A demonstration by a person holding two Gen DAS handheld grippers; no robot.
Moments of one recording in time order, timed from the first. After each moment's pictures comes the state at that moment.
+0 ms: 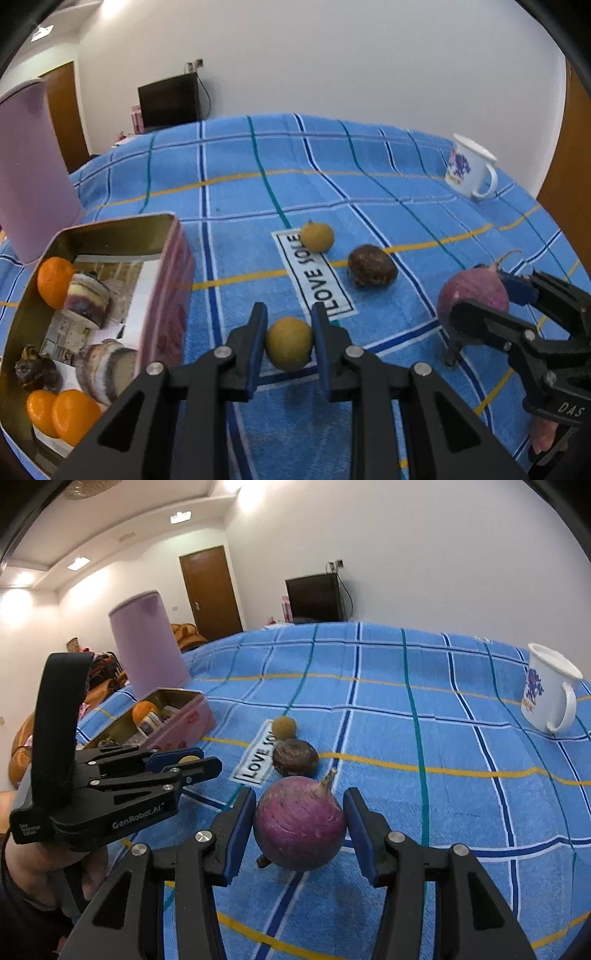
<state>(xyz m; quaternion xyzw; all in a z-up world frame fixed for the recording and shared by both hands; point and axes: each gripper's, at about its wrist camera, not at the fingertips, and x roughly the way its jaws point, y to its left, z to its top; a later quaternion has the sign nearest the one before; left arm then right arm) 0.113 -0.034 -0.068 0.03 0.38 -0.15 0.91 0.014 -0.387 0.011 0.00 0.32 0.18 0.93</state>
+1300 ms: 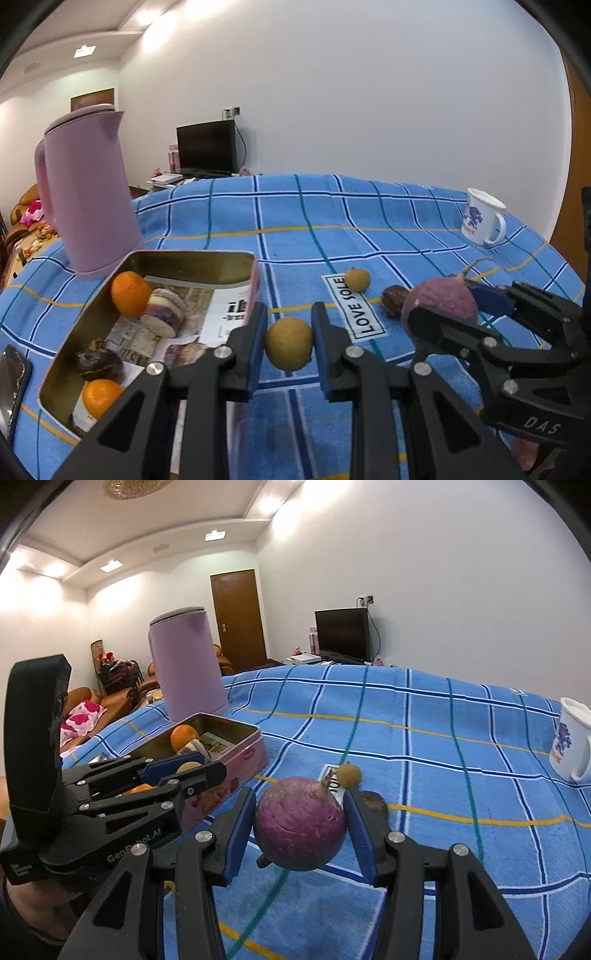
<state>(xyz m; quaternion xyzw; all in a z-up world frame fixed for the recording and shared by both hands) 0.074 0.011 -0.044 0.00 0.28 -0.09 0.96 0.010 -0.331 0.024 -0.02 0.25 0.22 0.94</state>
